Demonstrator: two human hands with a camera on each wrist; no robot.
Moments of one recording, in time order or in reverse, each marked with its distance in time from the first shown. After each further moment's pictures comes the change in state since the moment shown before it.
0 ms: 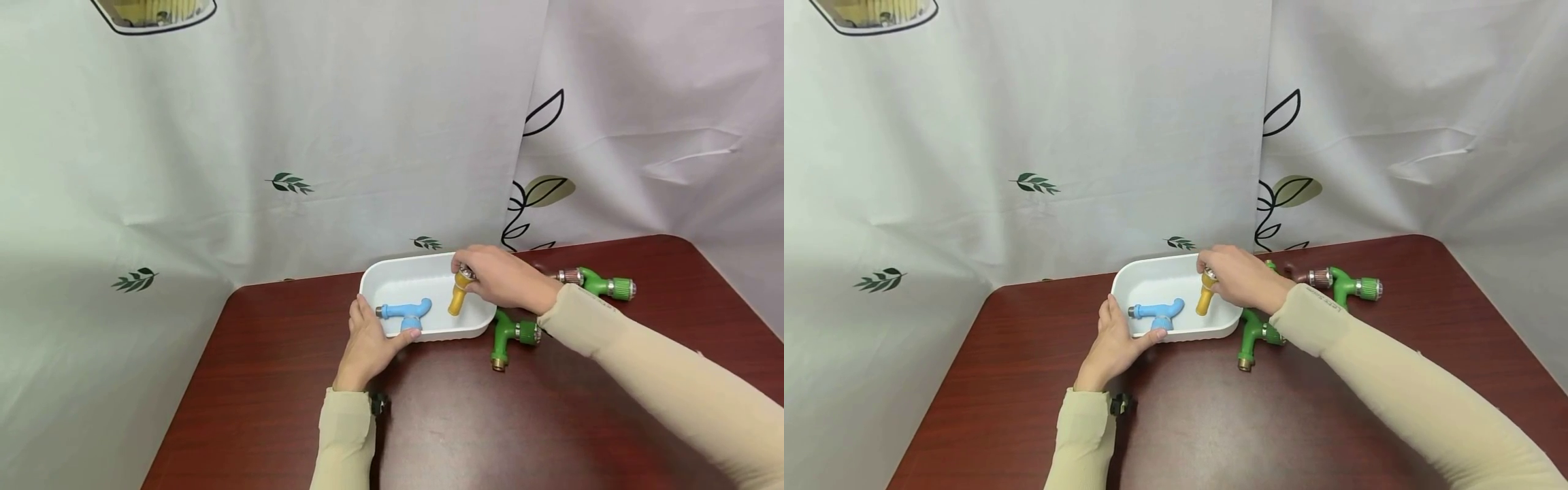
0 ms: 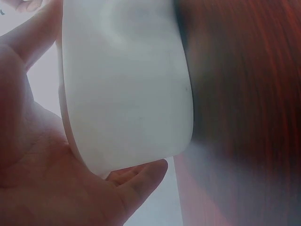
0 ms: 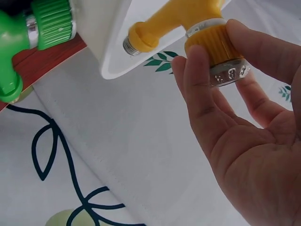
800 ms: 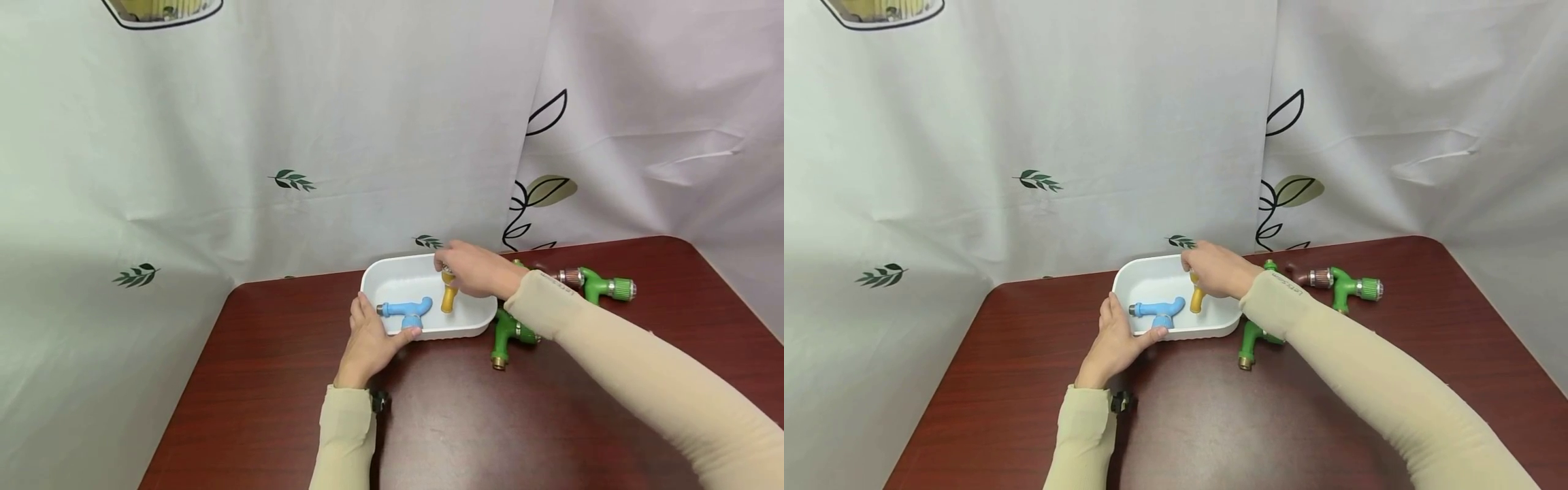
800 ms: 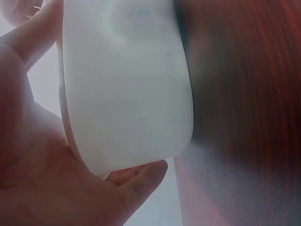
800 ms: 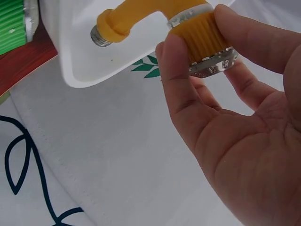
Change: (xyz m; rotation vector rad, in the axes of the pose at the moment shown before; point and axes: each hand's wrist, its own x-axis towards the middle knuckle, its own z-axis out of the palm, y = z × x) left_hand 0.000 0.001 -0.001 -0.014 -0.008 0.006; right_hand 0.037 -0.014 0.008 -0.077 -0.235 0.081
